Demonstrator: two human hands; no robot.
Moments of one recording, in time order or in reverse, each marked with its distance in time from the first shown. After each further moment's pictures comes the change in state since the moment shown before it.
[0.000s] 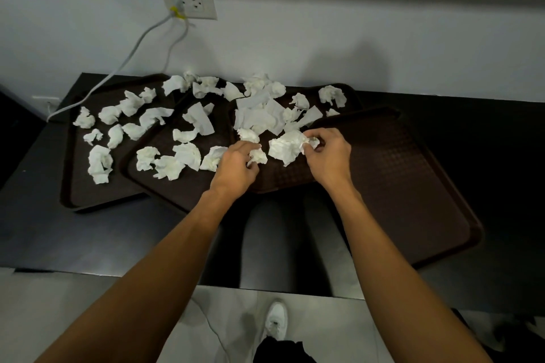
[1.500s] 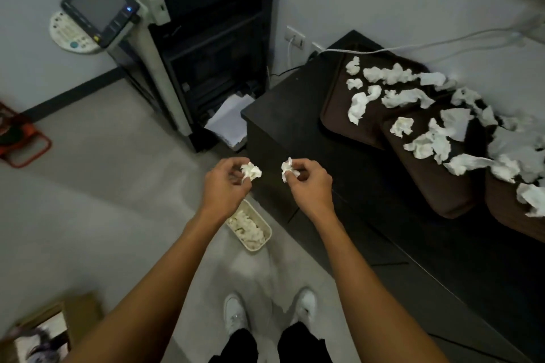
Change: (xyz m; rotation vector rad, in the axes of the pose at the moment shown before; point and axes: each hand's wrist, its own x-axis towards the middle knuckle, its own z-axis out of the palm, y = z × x) left_hand -0.429 -0.268 -0.273 -0.360 0.583 -0.692; right_hand -0.358 -0.244 0.351 0.085 -0.701 -0.136
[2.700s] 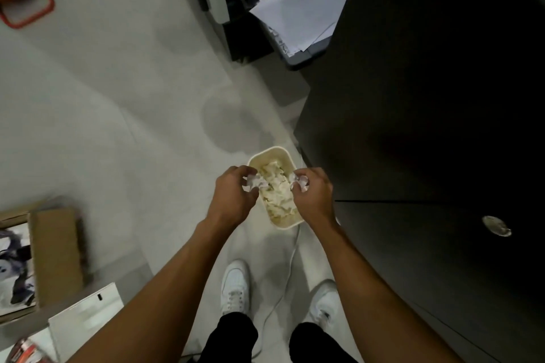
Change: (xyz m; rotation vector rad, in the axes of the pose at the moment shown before) left_hand 0.049 -0.400 0.139 0.280 0.015 -0.347; right_hand 0.108 0.351 0.281 -0.361 -0.350 -0.022
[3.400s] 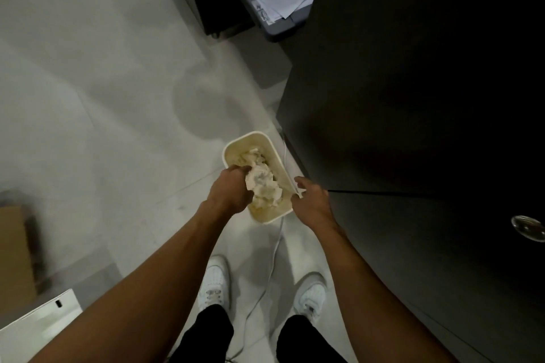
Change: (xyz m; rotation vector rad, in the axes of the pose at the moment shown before) left_hand 0.049 -0.032 0.084 0.303 -0.328 -0.038; right_hand 0.019 0.081 0.015 -0.039 -0.275 0.313
